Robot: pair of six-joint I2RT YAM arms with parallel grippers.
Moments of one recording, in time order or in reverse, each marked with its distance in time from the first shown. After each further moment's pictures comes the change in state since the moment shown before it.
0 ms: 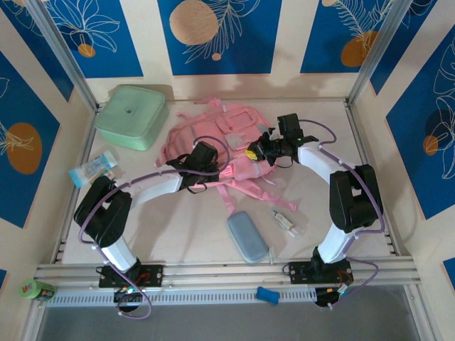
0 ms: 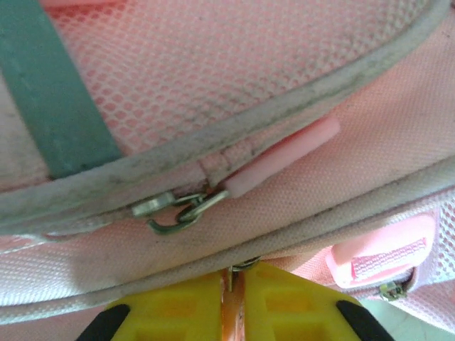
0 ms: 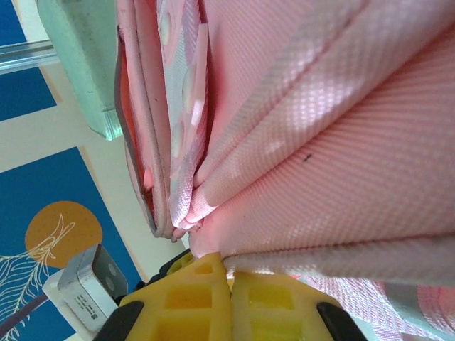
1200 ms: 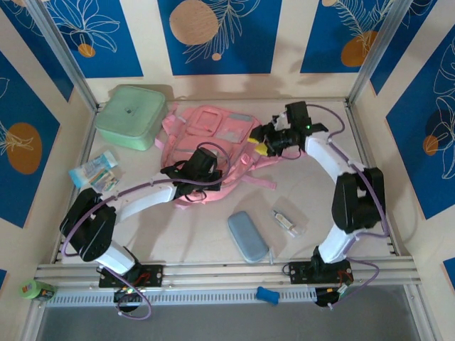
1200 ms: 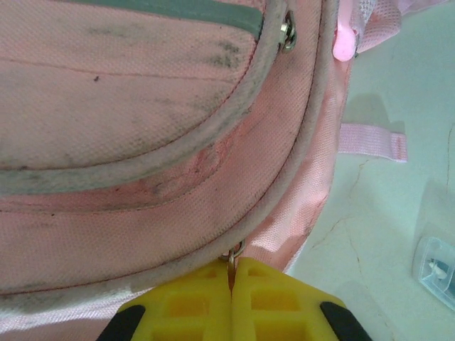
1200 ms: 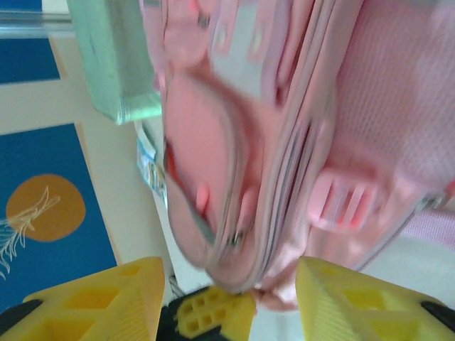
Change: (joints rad) left arm -0.073 -0.140 -0.065 -0.044 0.093 0.019; right arm -0.019 -0.047 0.110 -0.206 -0.027 -0.233
